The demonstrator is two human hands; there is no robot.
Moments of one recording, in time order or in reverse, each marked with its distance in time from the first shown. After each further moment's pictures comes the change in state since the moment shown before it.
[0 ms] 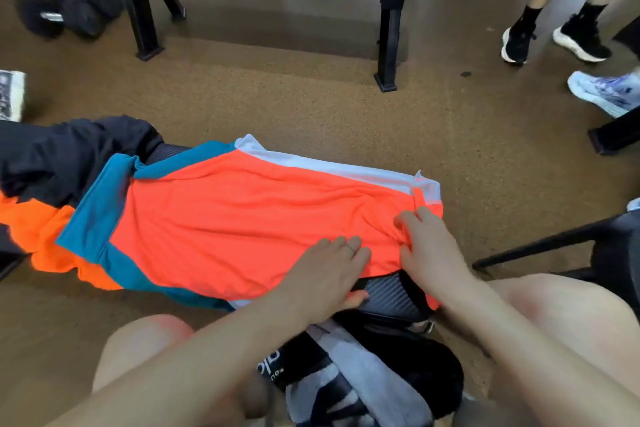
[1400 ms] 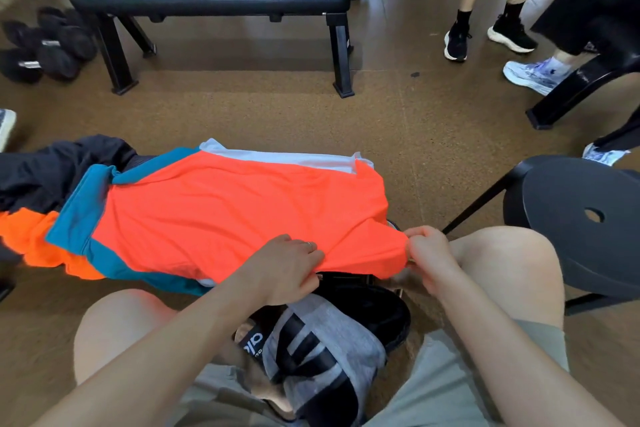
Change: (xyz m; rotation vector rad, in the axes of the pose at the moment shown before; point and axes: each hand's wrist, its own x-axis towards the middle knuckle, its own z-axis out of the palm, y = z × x) left_hand -0.027 0.051 -0.016 0.038 -0.102 0.108; right_hand -0.095 0.066 -0.016 1.020 0.063 0.746
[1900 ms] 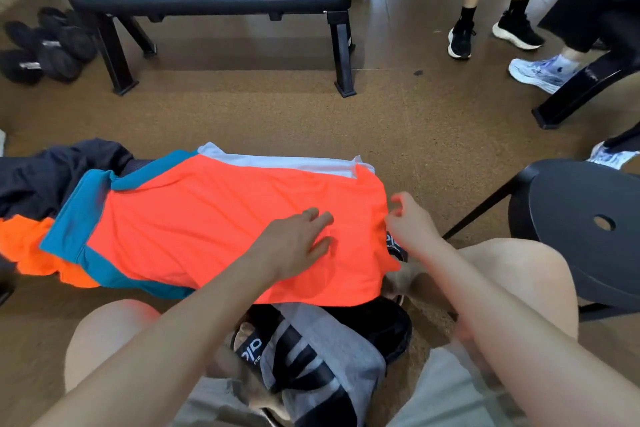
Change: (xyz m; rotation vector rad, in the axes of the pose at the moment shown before) left_hand 0.040 -0.017 -0.015 -0.202 0.051 -0.234; right_hand 0.040 -0.040 0.014 -0.515 -0.062 -0.286
